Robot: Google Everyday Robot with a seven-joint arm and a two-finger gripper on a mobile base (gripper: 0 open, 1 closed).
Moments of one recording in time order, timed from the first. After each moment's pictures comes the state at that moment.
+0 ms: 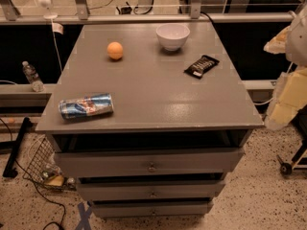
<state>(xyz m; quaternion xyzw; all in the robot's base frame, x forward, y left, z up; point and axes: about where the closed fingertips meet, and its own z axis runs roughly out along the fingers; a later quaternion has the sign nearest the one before) 0.438 -0.216 0.979 -0.60 0.78 -0.04 0.16</state>
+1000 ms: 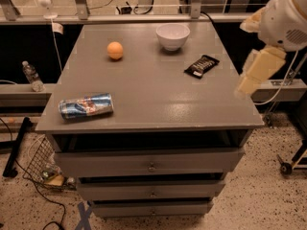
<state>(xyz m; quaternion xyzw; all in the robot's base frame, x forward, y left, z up) 0.511 -0.186 0.985 -0.61 0.75 -0.02 0.26</state>
